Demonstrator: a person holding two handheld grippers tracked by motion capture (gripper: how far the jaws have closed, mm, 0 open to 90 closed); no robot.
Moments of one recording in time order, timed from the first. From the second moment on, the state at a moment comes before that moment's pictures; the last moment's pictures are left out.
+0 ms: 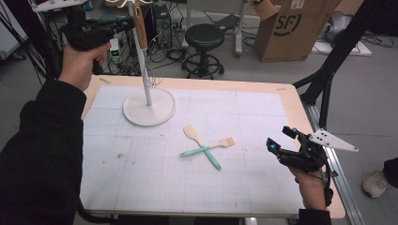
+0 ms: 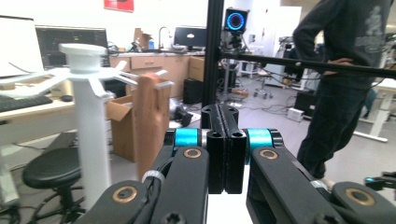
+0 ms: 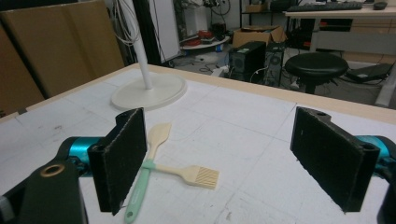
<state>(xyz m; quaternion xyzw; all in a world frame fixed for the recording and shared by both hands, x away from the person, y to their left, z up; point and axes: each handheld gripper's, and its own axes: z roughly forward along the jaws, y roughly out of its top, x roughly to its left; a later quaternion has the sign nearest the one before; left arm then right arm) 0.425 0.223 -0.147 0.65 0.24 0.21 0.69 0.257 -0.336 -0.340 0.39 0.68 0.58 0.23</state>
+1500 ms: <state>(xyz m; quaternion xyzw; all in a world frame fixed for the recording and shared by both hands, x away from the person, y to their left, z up) 0.420 0.219 -0.144 0.64 0.24 0.23 0.69 0.251 -0.332 -0.329 0.38 0.68 0.58 0.24</state>
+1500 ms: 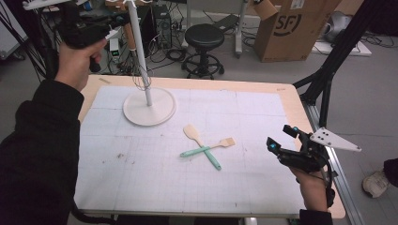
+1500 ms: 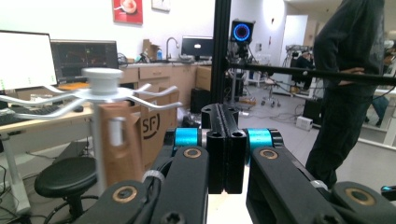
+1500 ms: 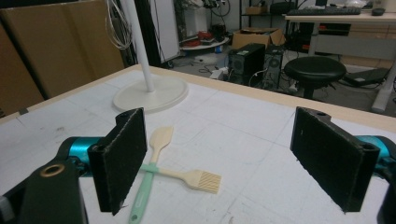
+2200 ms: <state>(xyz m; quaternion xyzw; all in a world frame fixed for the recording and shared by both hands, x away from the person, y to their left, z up) 0.447 0.238 -0.141 0.61 0.30 0.27 0.68 0.243 -0.337 -0.330 0.39 0.68 0.57 0.24</state>
